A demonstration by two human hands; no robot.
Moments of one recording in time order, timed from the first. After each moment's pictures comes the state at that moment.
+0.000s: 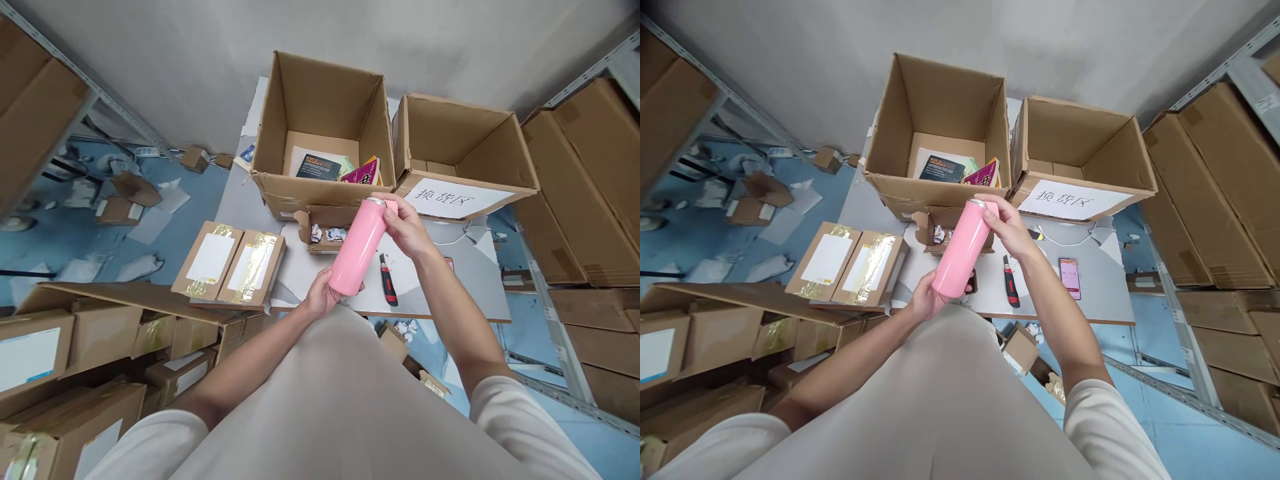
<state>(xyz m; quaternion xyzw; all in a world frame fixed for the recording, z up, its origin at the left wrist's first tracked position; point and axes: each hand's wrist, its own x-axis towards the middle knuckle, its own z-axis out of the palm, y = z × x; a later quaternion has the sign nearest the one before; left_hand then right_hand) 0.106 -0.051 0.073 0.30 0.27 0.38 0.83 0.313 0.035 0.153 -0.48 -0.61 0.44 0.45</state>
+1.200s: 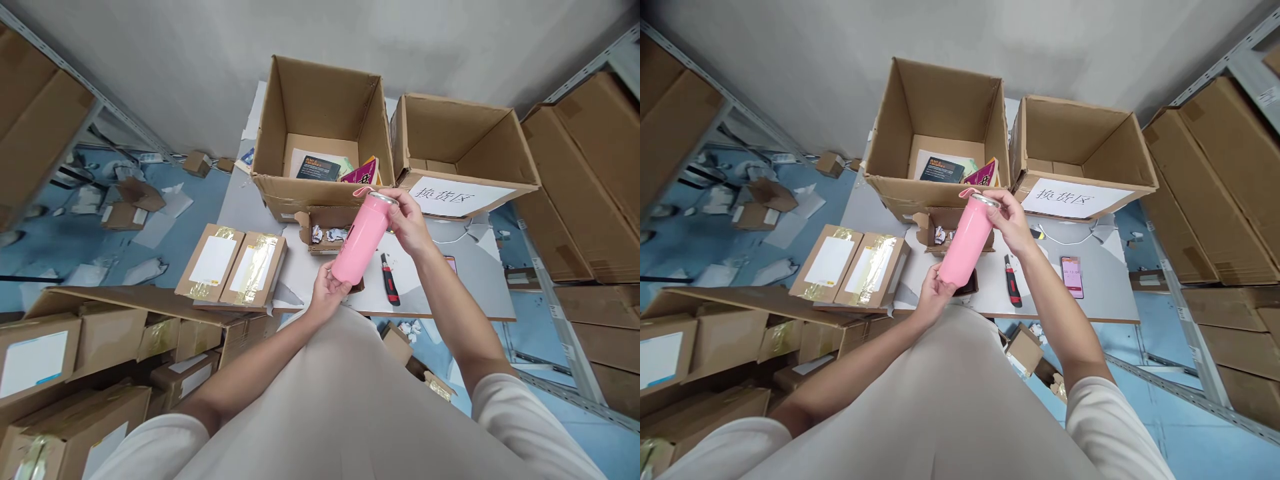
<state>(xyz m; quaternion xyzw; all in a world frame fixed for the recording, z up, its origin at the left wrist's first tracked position) 0.117 -0.062 0.056 0.39 0.38 0.48 0.69 0.310 0.036 0.153 -0.47 -0.61 0.40 0.49</state>
